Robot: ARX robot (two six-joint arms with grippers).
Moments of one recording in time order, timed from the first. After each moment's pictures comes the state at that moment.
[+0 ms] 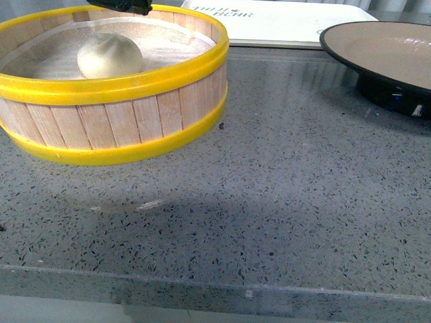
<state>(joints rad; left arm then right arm) -0.32 1.49 1.12 -0.18 -0.06 0.14 0.00 0.00 0.01 0.00 0.00 -0.01</state>
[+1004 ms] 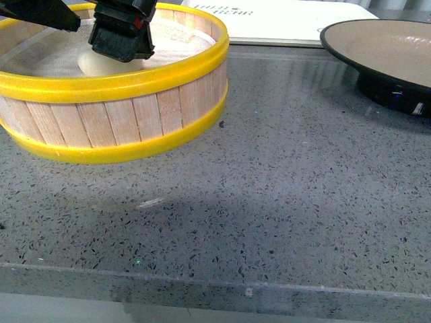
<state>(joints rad) -0.34 1.54 1.12 -0.23 -0.08 0.18 0.00 0.00 0.01 0.00 0.00 -0.01</state>
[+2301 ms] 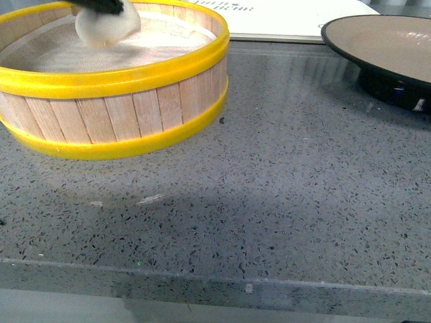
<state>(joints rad) -0.32 1.52 1.19 -0.28 -0.01 0.16 0.00 0.00 0.01 0.00 0.00 -0.01</state>
